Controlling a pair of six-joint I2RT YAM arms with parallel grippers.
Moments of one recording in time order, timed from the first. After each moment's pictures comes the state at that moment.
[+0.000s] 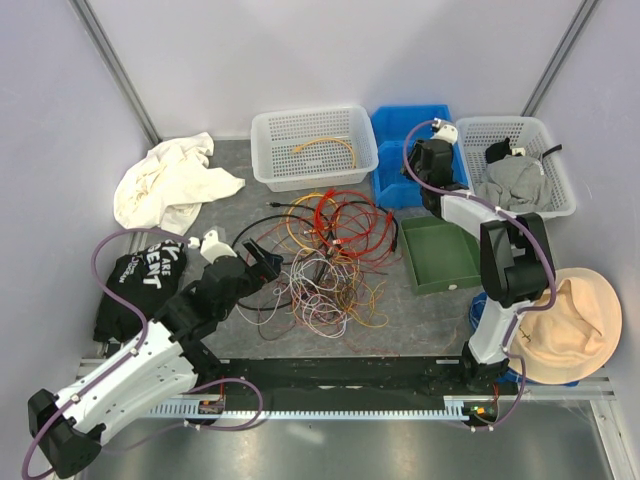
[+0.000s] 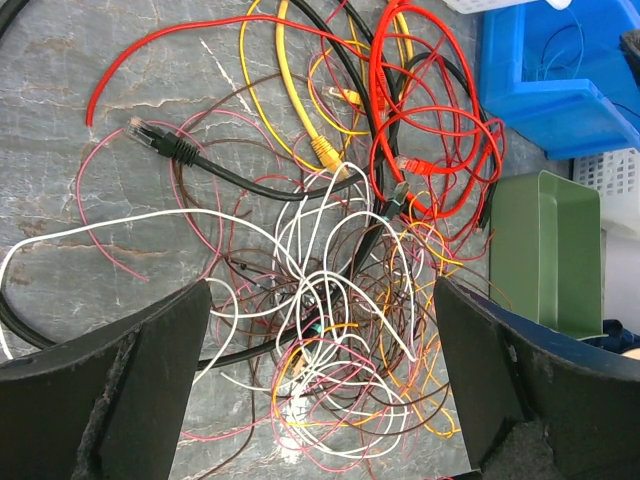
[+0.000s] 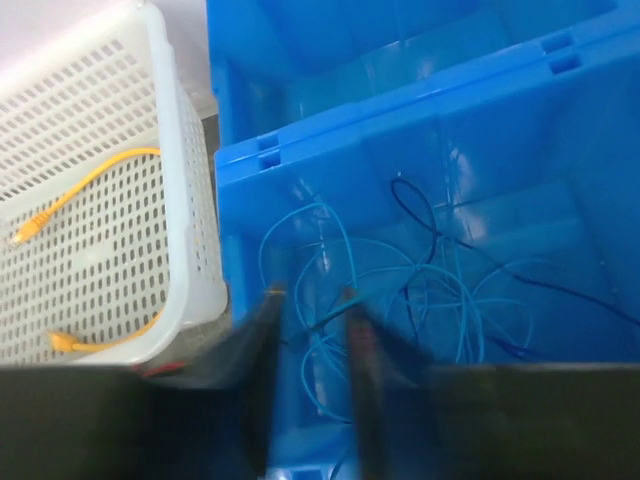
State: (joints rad) left arm -0.73 0.66 0.52 -0.40 -0.43 -1.00; right arm 0.21 1.86 1.23 0.28 0.20 0.43
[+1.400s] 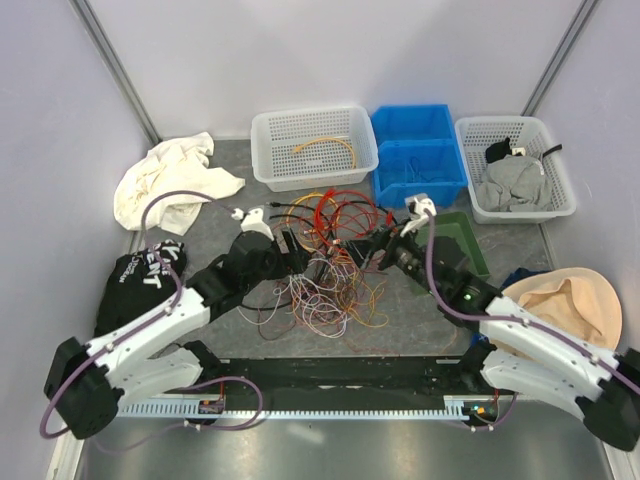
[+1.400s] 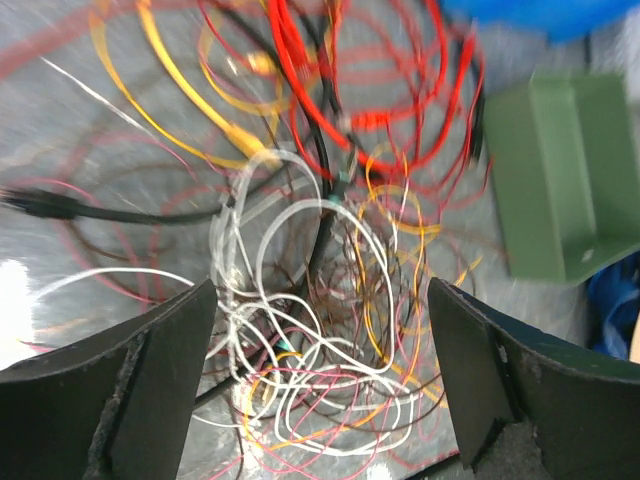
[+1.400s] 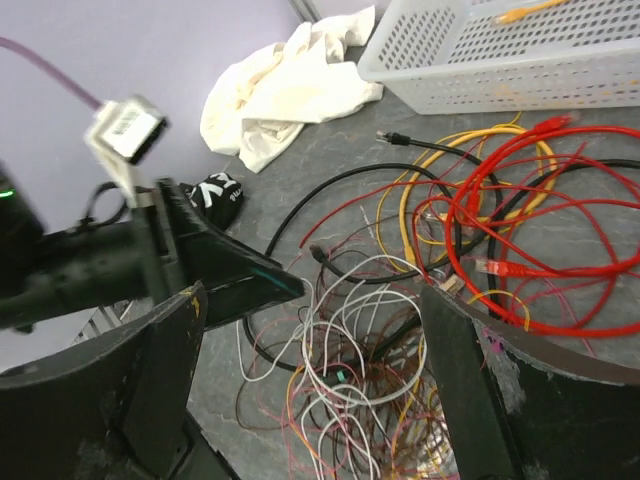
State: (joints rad) left arm -0.73 0.96 0.64 -0.21 -0.25 -0.75; right arm 0.79 0.96 0.63 0.25 0.07 0.57
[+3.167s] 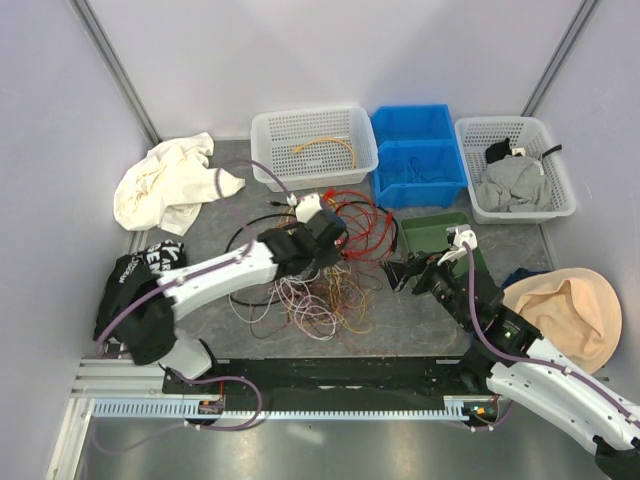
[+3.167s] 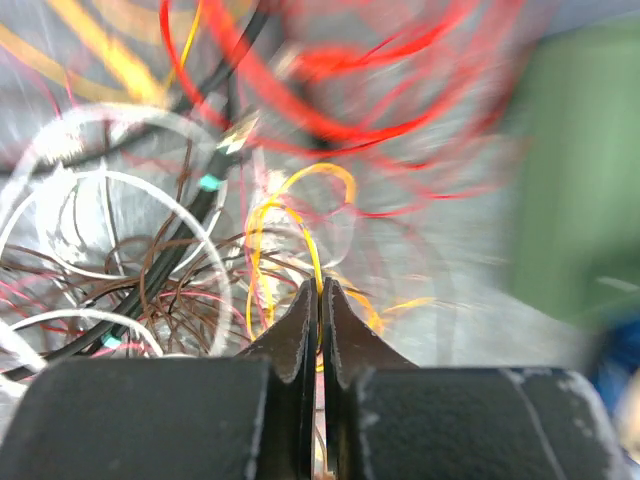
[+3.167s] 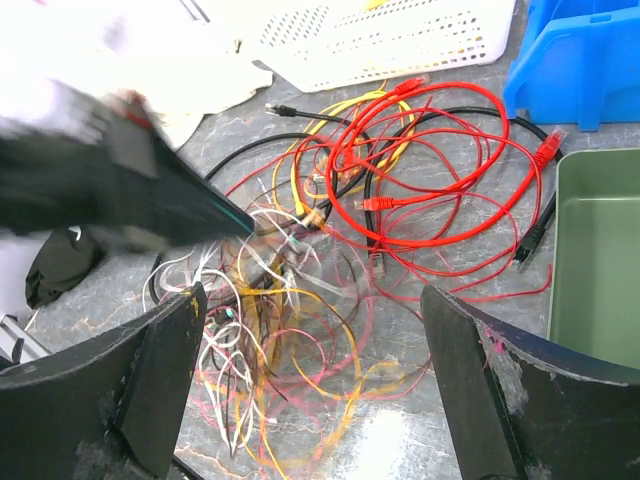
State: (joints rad) left arm -0.93 1.56 1.15 -0.53 -0.37 -1.02; right arm 0.79 0.48 0.45 -0.10 0.26 0.52
